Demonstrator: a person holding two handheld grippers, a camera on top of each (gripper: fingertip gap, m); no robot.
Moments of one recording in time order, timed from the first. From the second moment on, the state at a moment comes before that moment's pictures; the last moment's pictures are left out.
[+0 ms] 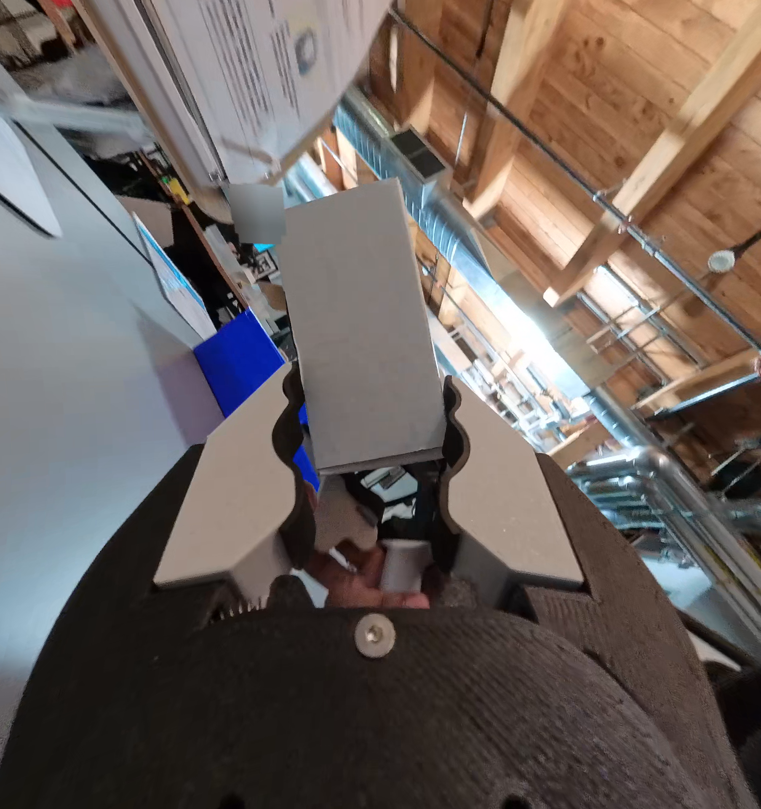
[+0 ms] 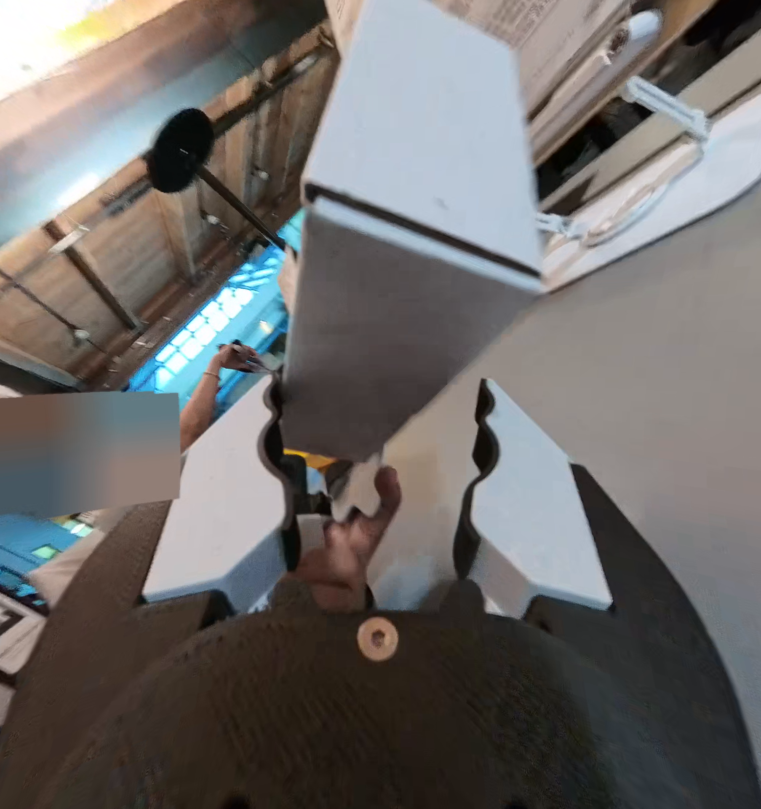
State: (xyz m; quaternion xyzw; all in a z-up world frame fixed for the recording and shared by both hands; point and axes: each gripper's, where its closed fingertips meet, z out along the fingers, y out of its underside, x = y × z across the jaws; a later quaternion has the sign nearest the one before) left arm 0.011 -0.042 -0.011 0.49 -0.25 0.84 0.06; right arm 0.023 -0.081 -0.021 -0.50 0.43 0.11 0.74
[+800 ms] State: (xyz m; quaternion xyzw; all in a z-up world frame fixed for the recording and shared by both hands) left arm -0.040 -0.060 0.010 0.38 -0.38 0.84 0.04; right arm 0.224 -0.364 0.044 -0.22 0.60 -0.01 0.77
